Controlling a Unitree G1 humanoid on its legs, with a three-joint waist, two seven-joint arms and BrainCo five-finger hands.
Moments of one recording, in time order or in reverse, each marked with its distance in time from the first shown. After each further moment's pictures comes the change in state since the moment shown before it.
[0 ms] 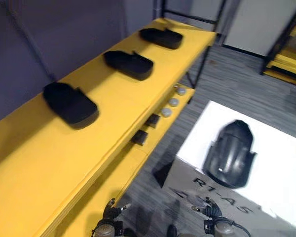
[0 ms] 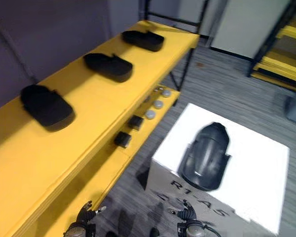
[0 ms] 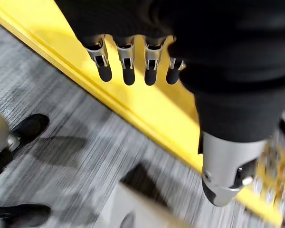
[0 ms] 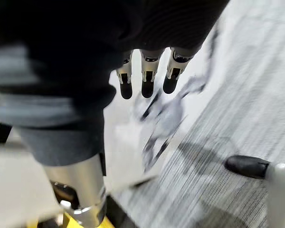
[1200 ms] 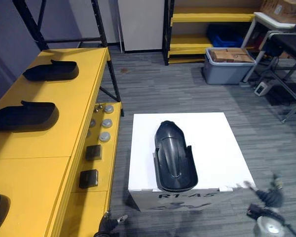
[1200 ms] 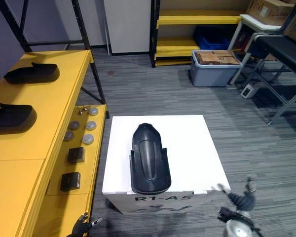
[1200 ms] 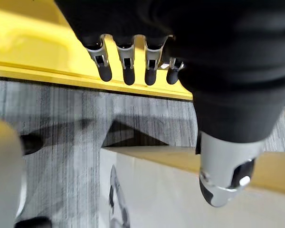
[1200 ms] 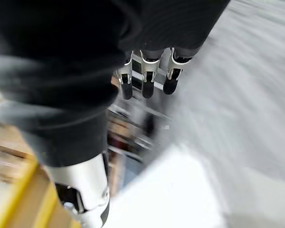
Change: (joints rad) left arm 0.101 -0.008 0.007 -0.002 -0.005 -0.009 0.005; right arm 0.218 -0.055 -0.403 -0.887 0.004 0.002 -0.156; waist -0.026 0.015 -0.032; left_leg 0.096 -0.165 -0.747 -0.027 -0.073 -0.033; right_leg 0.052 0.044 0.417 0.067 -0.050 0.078
